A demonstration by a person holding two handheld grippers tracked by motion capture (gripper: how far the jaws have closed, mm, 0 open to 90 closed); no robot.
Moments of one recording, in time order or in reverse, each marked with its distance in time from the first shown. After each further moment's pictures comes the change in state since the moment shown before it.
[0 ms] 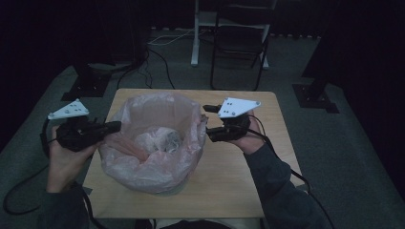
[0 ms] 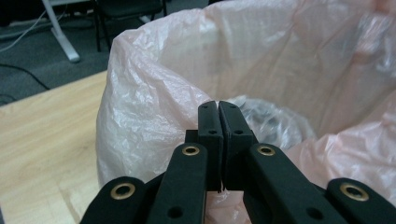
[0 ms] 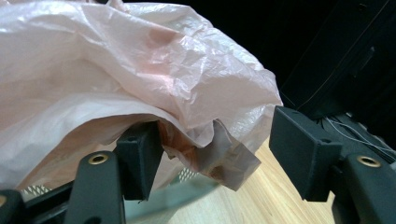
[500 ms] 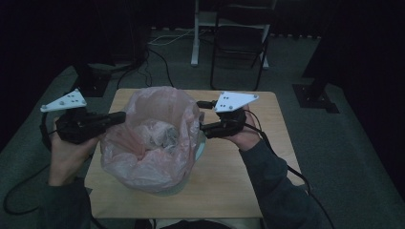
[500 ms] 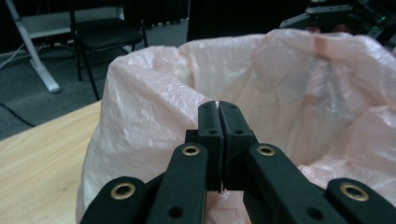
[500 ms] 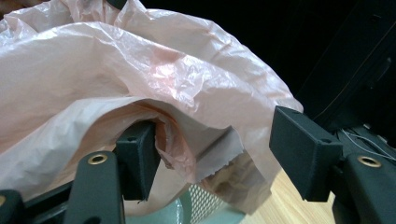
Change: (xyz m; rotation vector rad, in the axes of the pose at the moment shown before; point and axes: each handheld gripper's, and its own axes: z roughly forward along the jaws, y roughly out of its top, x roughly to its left) left arm -0.011 0.025 -0.004 -0.080 -0.074 0.044; right arm 0.001 0.019 0.004 -0.047 0.049 0.018
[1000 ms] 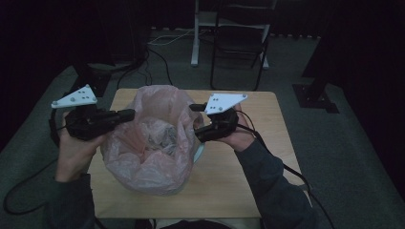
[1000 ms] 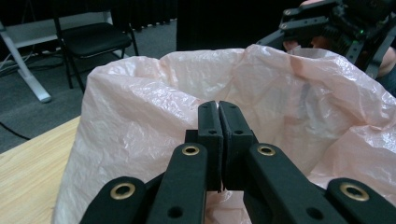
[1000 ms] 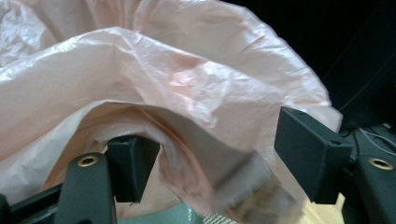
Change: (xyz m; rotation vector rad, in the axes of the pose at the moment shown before) left arm -0.010 0.012 0.013 0.005 -0.039 0.039; right arm 0.009 0.005 0.016 0.056 0.066 -0.017
